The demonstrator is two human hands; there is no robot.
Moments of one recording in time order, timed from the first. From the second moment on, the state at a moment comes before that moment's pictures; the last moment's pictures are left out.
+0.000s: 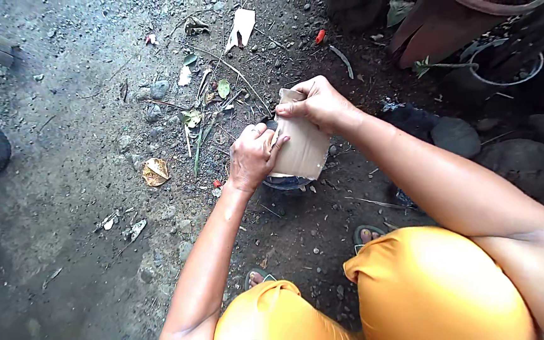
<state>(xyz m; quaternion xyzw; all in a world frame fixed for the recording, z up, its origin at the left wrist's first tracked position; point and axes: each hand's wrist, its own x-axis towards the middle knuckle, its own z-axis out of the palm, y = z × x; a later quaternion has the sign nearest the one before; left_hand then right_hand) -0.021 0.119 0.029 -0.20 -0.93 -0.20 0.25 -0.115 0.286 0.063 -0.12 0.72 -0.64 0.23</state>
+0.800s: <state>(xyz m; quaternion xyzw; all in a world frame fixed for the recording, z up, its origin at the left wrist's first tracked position) 0.001 0.049 0.030 0.22 -0.84 -0.47 0.14 -0.106 0.306 0.027 -0.15 0.93 -0.28 0.17</state>
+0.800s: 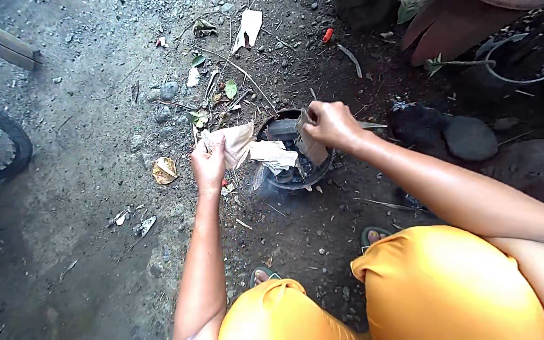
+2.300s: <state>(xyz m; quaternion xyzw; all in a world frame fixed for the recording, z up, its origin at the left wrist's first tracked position) 0.008 0.060 -0.008 0.29 -0.77 -0.57 -0.01 -0.127 0.340 -0.041 -0.20 0.94 -0.18 0.19</state>
